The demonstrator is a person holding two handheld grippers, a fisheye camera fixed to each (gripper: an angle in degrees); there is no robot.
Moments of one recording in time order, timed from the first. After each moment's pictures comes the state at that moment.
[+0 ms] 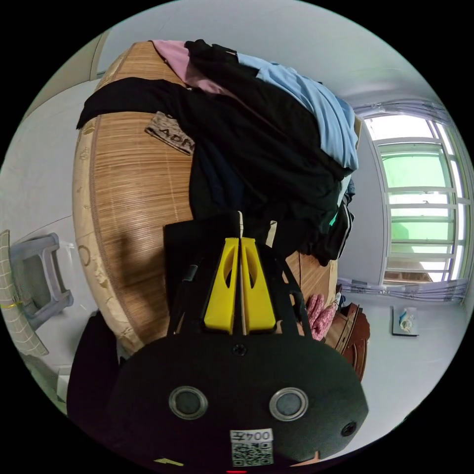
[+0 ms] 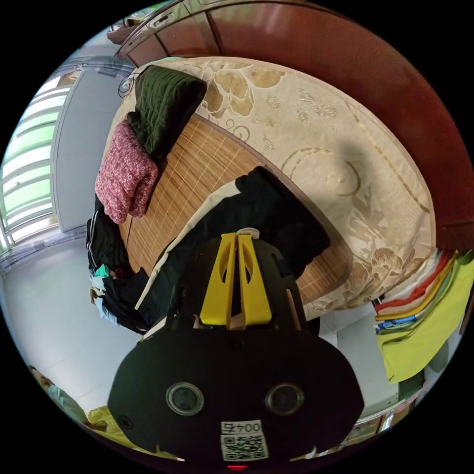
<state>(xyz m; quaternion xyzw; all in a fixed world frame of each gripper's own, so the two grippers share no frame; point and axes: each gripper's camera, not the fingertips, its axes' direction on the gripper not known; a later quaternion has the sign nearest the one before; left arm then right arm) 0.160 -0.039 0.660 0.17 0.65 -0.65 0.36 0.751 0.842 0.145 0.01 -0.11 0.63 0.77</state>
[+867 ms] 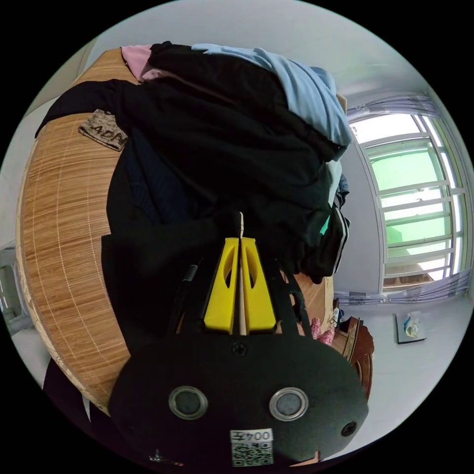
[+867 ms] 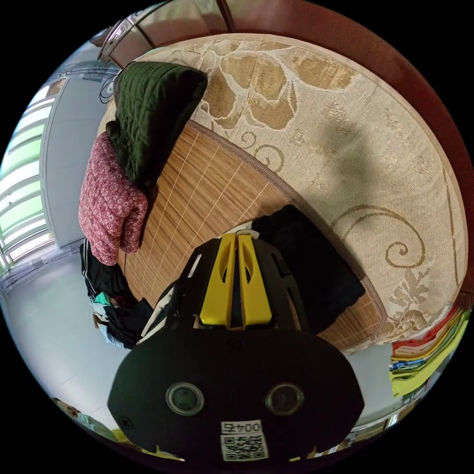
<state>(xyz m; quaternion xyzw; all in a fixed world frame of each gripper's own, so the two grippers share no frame) 0.170 -0.205 0.767 0.08 0.45 -0.66 0.60 0.899 0.694 0.263 0.00 -0.11 0.64 0.76</state>
